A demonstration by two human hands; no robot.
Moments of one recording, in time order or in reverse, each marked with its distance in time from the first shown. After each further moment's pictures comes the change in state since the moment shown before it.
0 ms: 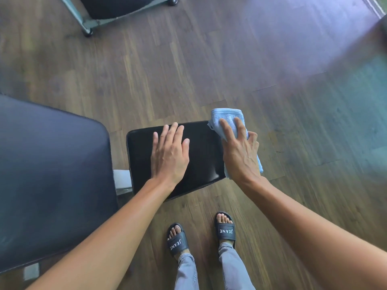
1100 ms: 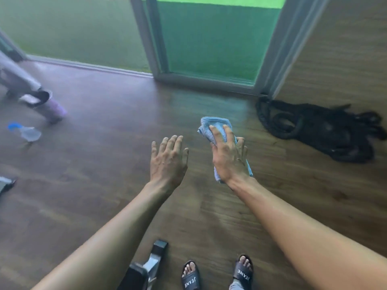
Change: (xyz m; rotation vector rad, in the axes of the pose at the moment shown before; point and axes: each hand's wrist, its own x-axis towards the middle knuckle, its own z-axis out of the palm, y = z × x) left_hand -0.004 0.490 -0.097 0.104 -0.197 1.020; right_hand -0.123 0.255 -0.334 0.080 0.547 0.921
